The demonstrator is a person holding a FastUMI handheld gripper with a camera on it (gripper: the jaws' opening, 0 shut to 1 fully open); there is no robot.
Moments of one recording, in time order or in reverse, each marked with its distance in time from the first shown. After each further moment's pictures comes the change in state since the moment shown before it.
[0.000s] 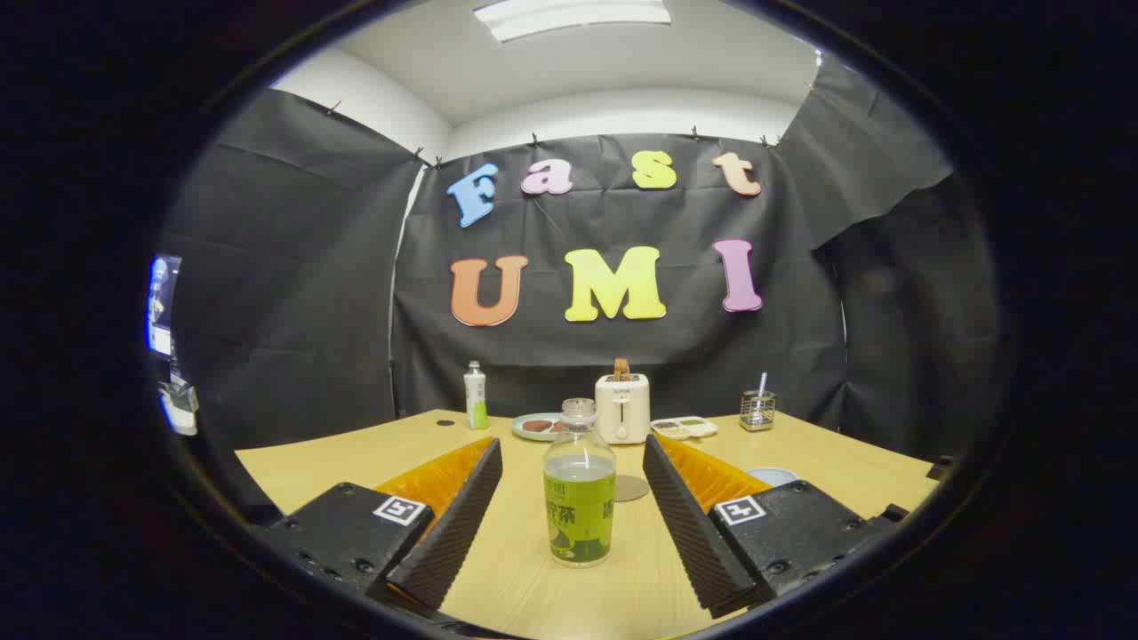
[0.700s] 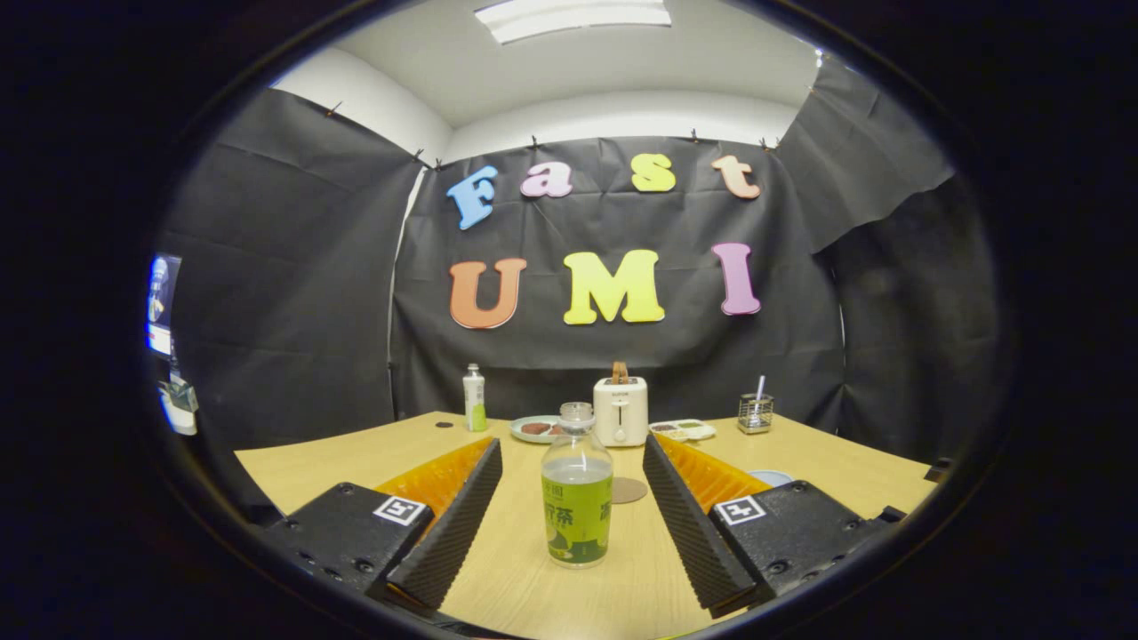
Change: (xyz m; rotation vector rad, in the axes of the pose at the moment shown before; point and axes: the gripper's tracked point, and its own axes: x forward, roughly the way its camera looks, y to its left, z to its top) arm -0.002 -0.001 0.002 0.003 -0.006 -0.003
